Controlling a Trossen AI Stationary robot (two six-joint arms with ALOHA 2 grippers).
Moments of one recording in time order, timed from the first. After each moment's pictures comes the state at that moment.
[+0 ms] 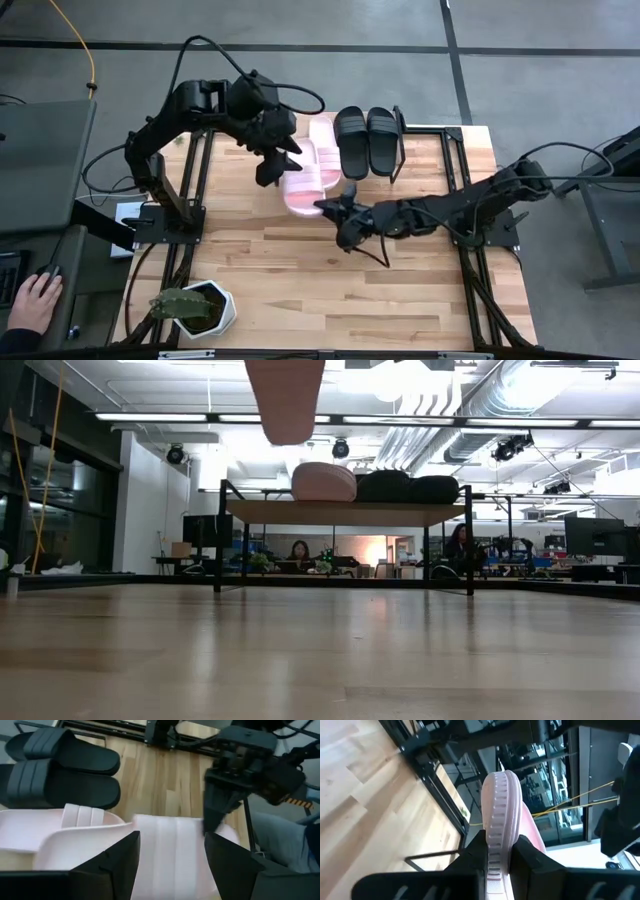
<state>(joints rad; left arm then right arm) 0.31 1.72 2.36 -1.44 0.23 -0.04 0.30 1.52 1.20 0.14 0.59 -1.12</state>
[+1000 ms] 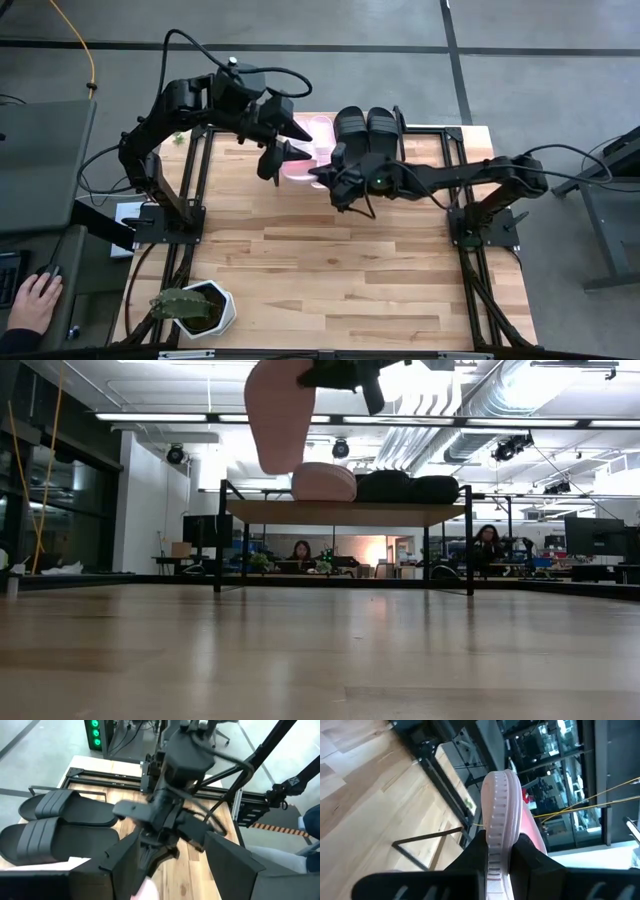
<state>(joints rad) 0.31 1.69 2.36 -1.23 0.24 -0.03 0.00 1.53 1.20 0.12 0.25 -1.14</state>
